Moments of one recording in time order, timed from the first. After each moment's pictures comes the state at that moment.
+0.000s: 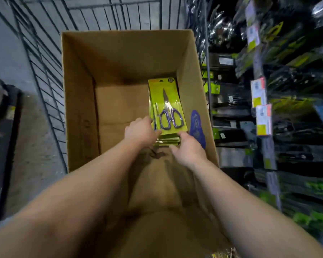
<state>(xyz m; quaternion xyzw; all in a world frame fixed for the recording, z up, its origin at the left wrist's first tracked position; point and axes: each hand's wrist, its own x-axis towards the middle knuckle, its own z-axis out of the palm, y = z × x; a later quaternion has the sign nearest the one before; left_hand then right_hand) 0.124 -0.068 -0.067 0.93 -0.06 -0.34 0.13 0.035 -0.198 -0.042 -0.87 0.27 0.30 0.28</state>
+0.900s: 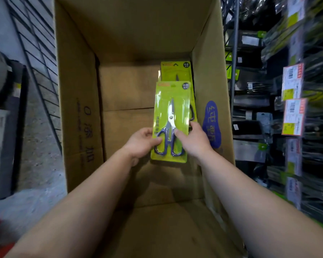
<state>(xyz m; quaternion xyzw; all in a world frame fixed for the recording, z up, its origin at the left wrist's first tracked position) 0.082 -0.033 -0.109 0.69 0.21 -0.45 0.53 0.056 -0.195 -0.071 -0.77 0.38 0.29 0.43</state>
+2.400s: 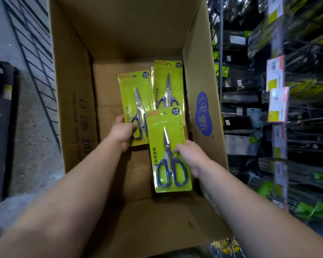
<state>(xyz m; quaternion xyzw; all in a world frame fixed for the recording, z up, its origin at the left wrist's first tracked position) 0.097 -0.017 -0.119 0.64 0.38 -0.33 0.59 -0.003 -0.186 -0.066 -0.62 0.45 0.36 0.54</state>
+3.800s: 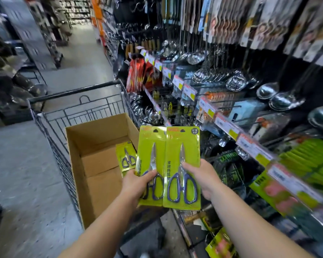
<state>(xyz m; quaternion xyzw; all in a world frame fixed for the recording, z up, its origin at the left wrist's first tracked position) -0.178 -0.039 0.126 0.74 0.00 -0.31 0.59 -0.288 -0.207 0.146 -0.64 0.39 -0.09 0.65</state>
